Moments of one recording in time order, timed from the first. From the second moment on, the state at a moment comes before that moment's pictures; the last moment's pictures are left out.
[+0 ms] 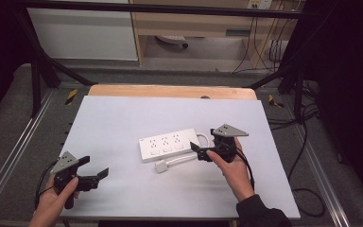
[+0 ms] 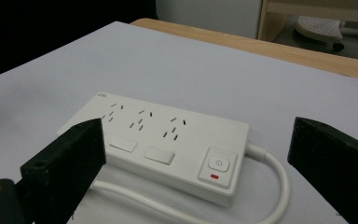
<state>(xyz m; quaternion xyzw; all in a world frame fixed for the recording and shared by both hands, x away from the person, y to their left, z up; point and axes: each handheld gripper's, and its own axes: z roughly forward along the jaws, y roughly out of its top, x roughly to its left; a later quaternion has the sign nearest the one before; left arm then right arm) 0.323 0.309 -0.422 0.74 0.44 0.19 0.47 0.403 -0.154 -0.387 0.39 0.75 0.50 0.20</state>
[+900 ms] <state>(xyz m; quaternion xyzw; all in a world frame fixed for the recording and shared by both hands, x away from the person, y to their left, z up) 0.323 0.309 -0.422 0.74 0.43 0.19 0.47 0.407 -0.133 -0.395 0.39 0.76 0.49 0.19</state>
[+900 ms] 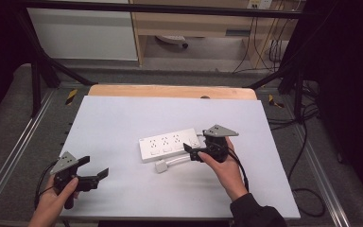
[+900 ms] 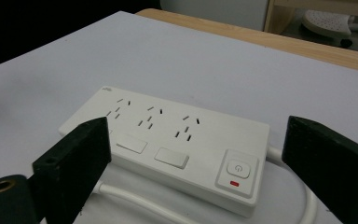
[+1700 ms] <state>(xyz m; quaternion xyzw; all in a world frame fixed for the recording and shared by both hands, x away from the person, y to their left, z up) 0.323 0.308 -0.422 0.75 0.43 0.19 0.47 0.415 -0.125 -0.405 0.38 0.76 0.50 0.18</state>
